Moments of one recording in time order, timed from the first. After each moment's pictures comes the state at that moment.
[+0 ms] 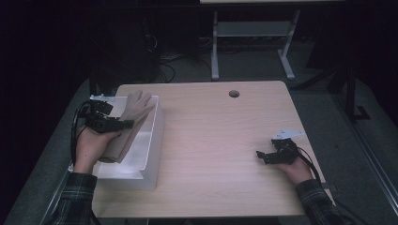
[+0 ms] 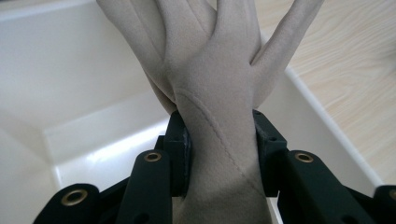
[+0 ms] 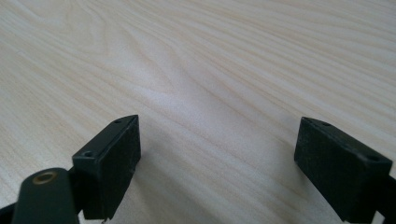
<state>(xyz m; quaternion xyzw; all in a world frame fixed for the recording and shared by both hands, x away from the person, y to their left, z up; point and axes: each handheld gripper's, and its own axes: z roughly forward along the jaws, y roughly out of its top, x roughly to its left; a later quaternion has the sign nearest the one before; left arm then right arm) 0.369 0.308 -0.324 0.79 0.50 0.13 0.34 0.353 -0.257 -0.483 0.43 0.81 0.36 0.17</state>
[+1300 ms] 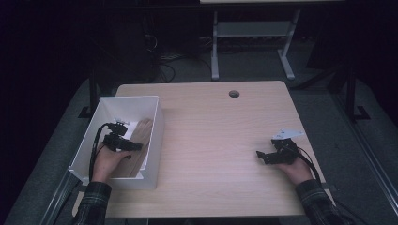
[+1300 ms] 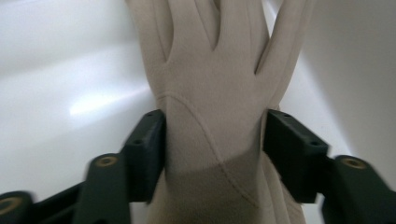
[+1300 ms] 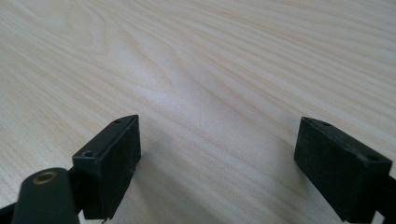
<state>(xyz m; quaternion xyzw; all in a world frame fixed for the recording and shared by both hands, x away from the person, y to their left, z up) 0.383 0.309 -0.428 0.80 0.54 0.08 0.25 0.352 -0.257 -0.483 0.43 0.81 0.36 0.17</state>
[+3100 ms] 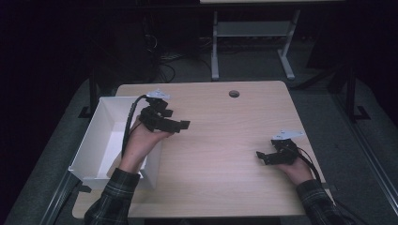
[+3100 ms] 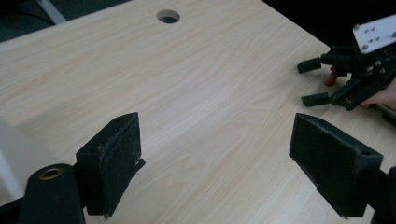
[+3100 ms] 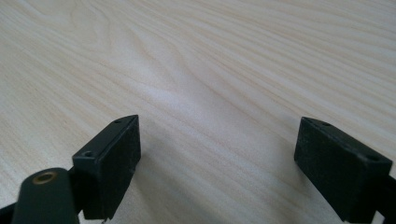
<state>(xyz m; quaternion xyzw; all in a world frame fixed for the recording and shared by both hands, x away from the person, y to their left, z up) 0.366 0.156 -0.311 0.83 0.38 0.10 0.40 0.351 -0.257 -0.482 0.43 0.81 0.36 0.16</state>
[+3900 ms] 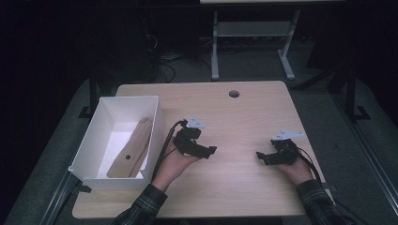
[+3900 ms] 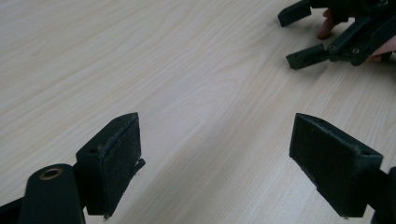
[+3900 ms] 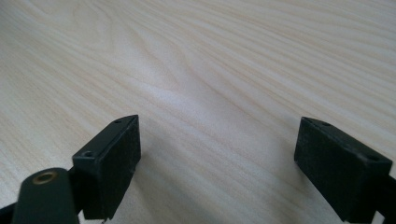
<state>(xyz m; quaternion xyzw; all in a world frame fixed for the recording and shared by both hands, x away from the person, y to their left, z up) 0.344 0.085 -0.395 0.86 0.33 0.09 0.38 0.351 -0.257 -0.483 0.43 0.81 0.36 0.16</state>
